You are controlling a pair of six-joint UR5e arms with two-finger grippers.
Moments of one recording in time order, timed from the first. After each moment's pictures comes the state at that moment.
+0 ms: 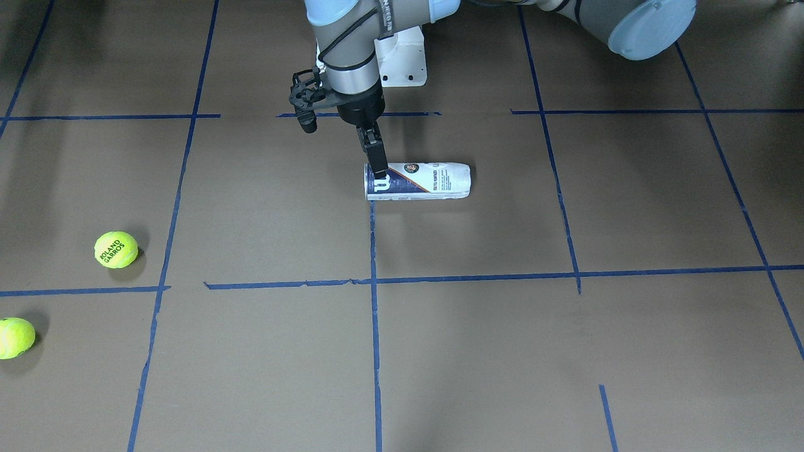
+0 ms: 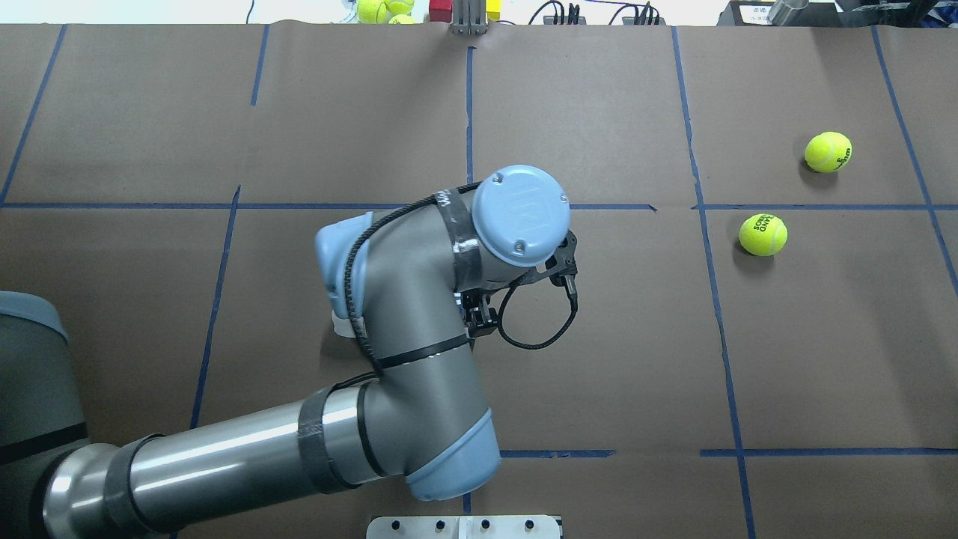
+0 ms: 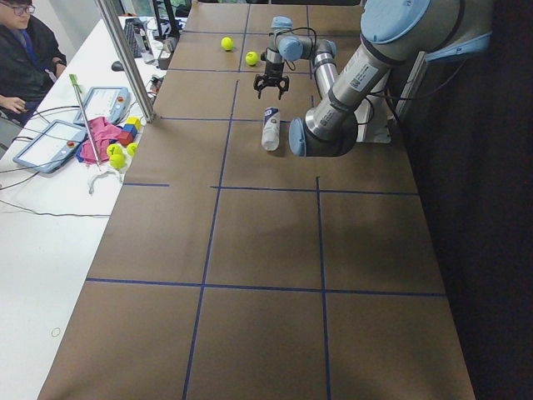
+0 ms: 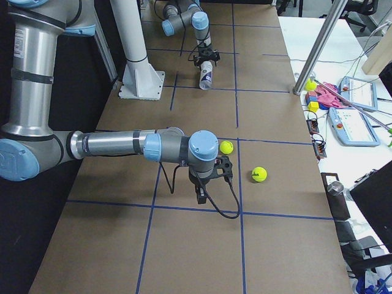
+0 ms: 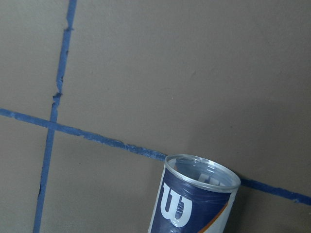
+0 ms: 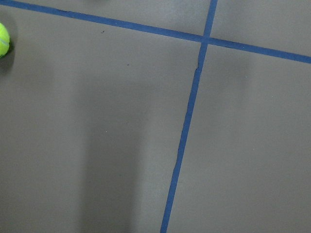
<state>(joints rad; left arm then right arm) -0.41 -2.59 -1.55 -1.18 -1.65 0.11 1.57 -1.76 1.86 -1.72 2.38 -0.23</state>
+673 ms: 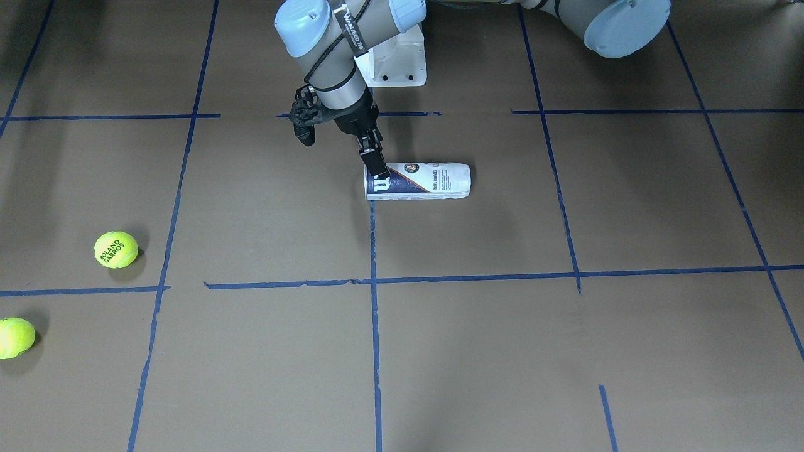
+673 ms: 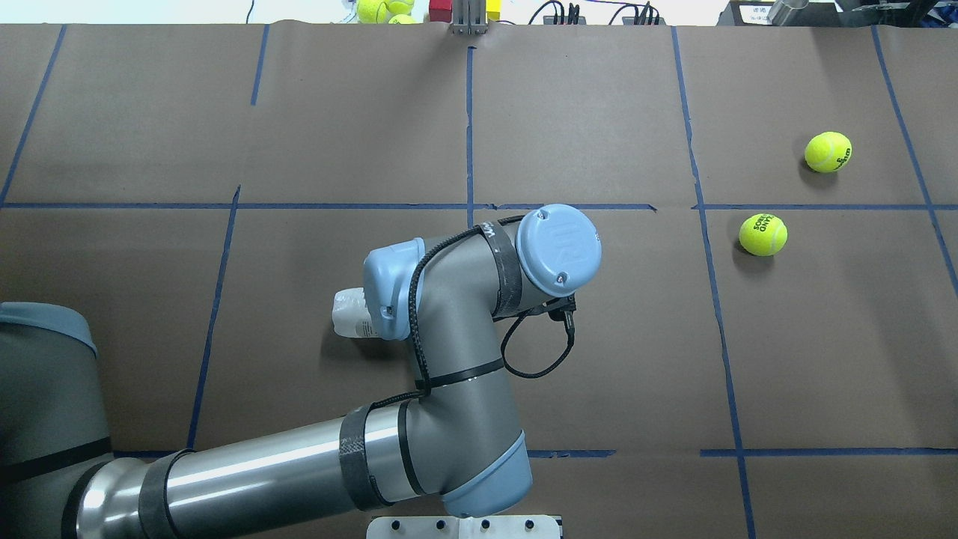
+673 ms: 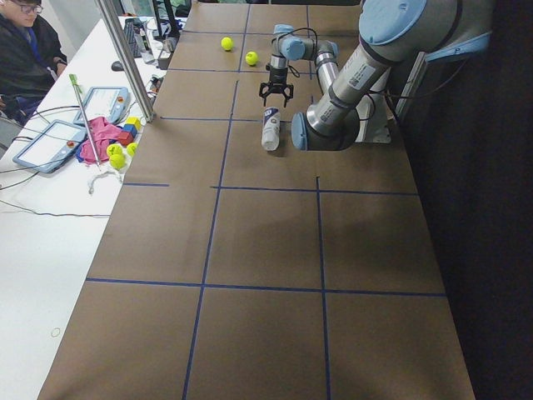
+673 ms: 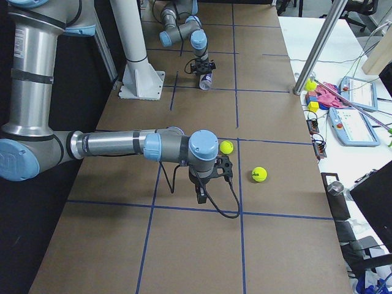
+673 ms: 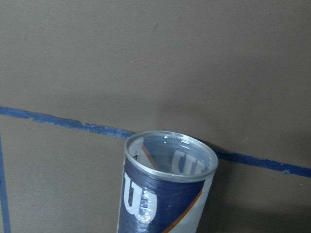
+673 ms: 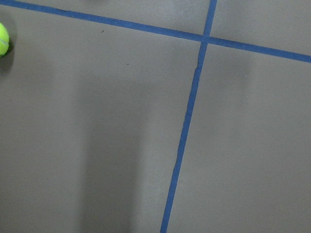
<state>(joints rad) -0.37 -2.61 -1.46 -1.10 -1.63 0.15 1.57 -1.76 1.86 -1.72 2.38 -0.23</state>
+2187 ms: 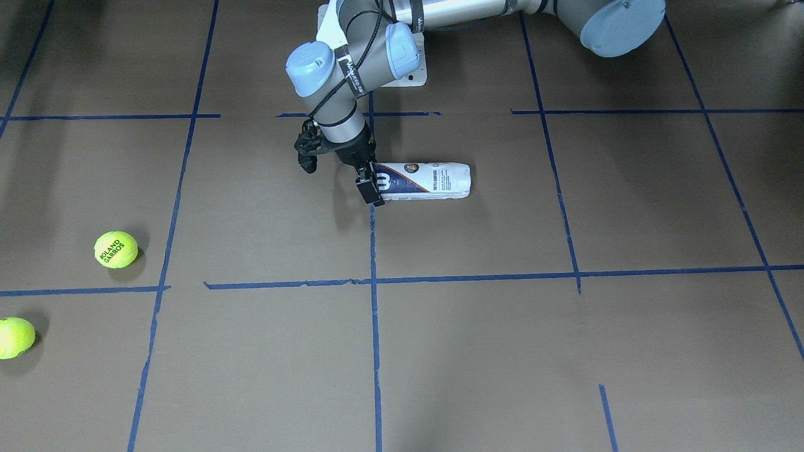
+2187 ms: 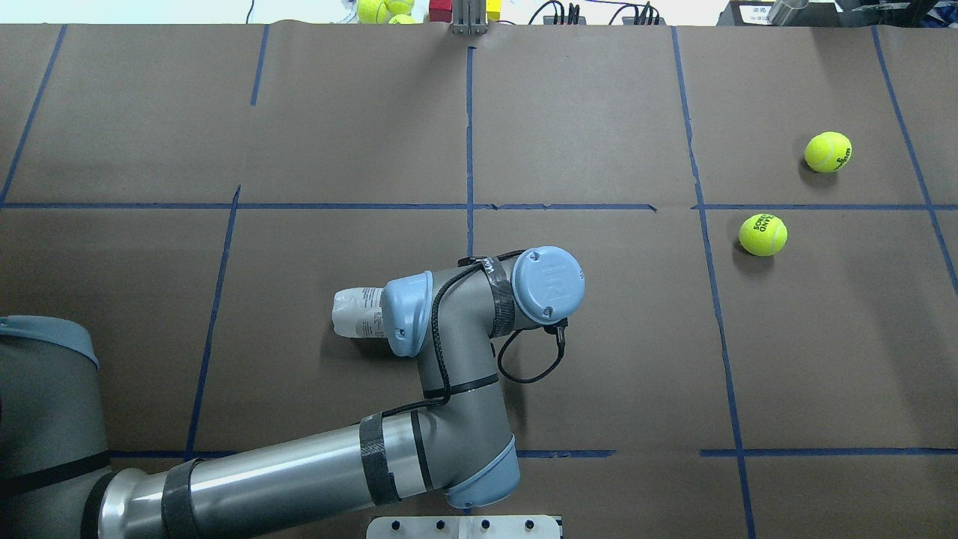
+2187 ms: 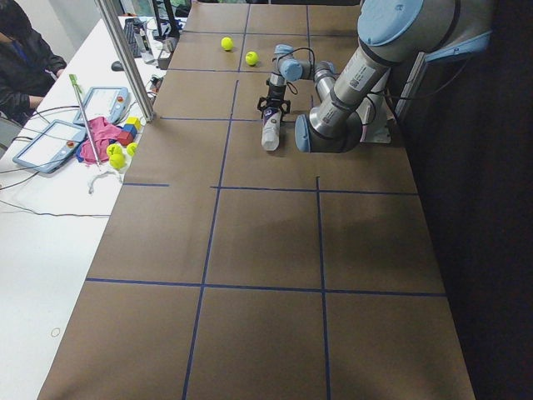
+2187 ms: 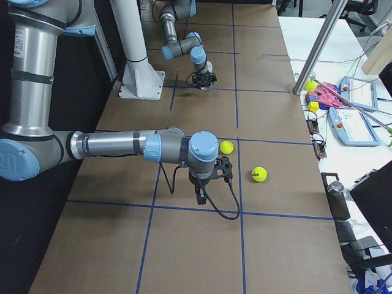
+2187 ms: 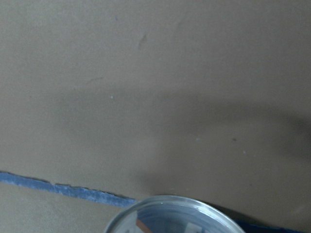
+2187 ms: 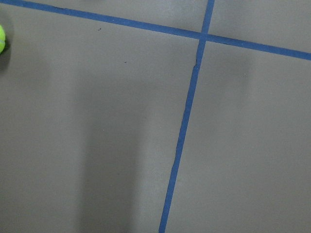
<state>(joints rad) -0.35 -2.59 -1.29 -1.34 -1.56 0.17 1.57 -1.76 1.85 -1.72 2.38 -0.23</state>
